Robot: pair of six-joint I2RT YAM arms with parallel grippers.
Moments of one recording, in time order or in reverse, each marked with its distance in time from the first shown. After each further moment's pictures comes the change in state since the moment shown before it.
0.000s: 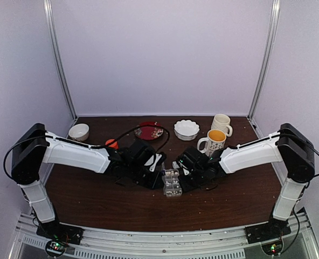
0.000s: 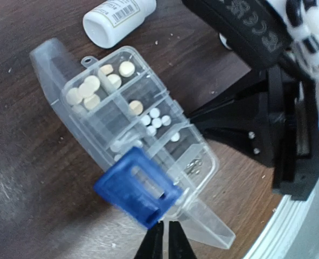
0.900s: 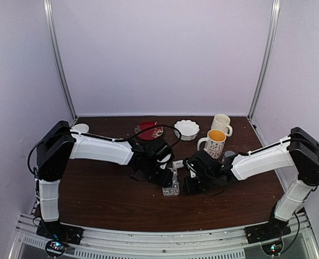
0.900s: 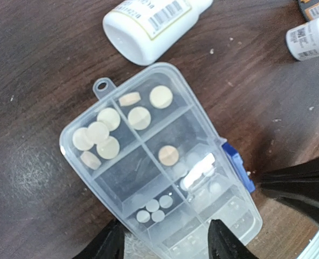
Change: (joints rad) left arm -0.008 0.240 0.324 -0.273 -0.134 0.055; right arm -0.004 -0.105 -0.187 0.210 -0.073 0.135
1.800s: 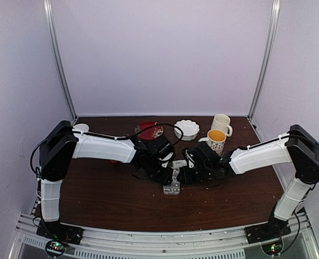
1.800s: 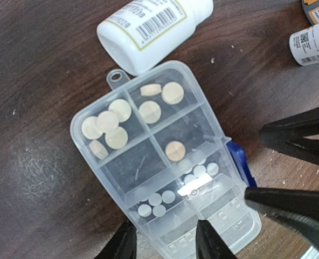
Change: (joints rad) left arm 0.000 0.047 0.076 -0.063 -0.018 0.022; right arm -0.051 0.002 0.061 0.031 0.035 -0.022
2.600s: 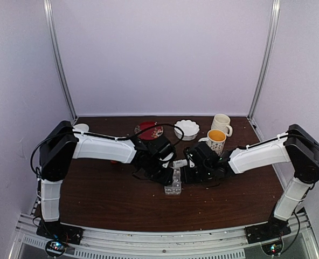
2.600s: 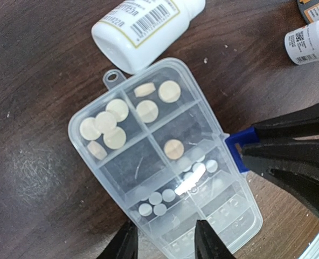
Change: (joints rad) left arm 0.000 0.000 0.000 0.010 0.007 0.000; right arm -0.010 0.023 0.014 -0.015 0.043 0.000
